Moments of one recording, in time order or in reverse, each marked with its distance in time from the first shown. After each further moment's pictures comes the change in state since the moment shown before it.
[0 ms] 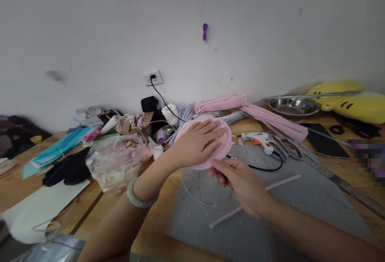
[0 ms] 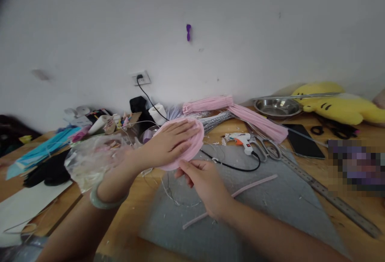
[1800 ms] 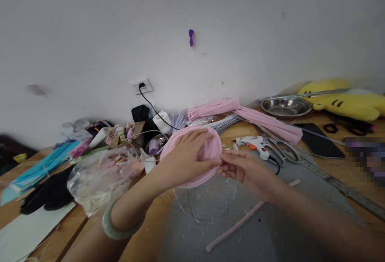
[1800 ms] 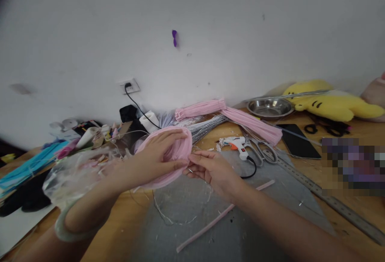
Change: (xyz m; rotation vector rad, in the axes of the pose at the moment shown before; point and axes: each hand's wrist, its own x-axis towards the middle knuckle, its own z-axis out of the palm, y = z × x) left_hand 0.013 0.027 -0.015 -0.059 -0.093 -0.328; right_hand 0.031 -0.024 -0.049 0.332 -0.104 0.094
